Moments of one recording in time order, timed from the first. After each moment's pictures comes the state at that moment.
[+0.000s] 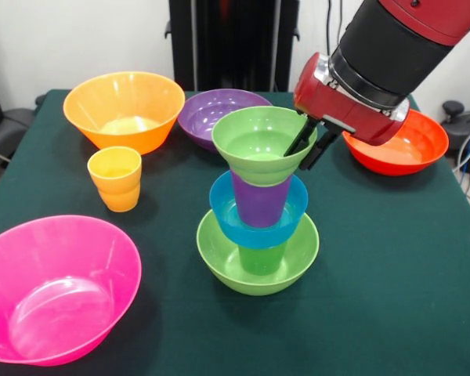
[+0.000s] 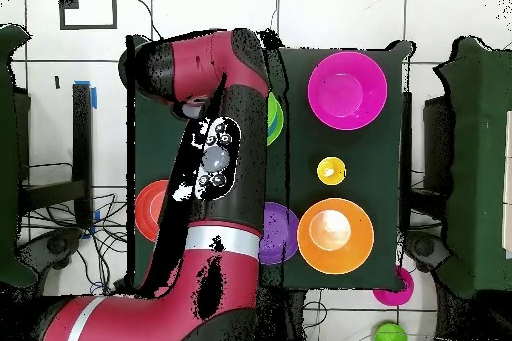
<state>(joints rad) 0.09 -0.35 -0.24 0.88 -0.19 1.17 2.02</state>
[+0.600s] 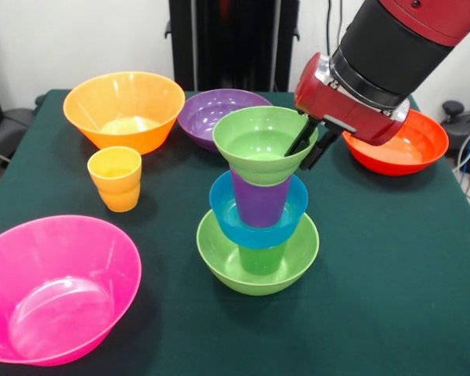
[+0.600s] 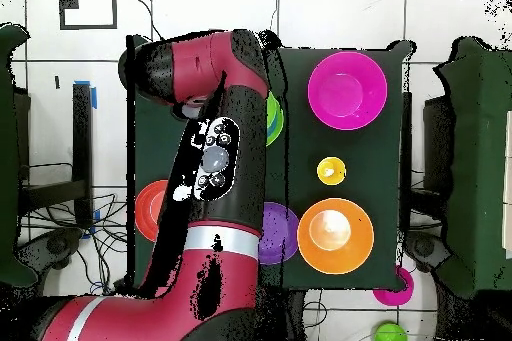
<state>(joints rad) 0.09 -0.35 -0.24 0.88 -0.19 1.17 2.02</state>
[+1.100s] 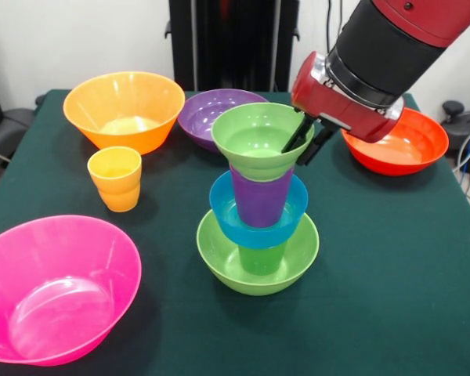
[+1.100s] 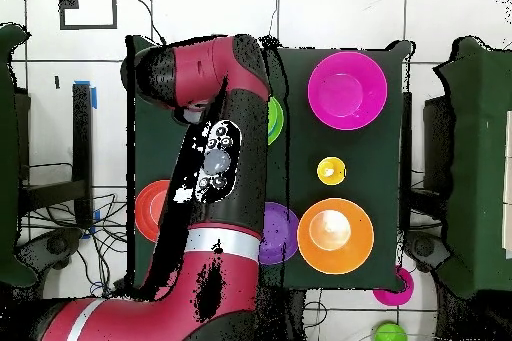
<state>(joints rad) 0.09 -0.36 -0.24 0.92 -0.19 1.17 2.02</state>
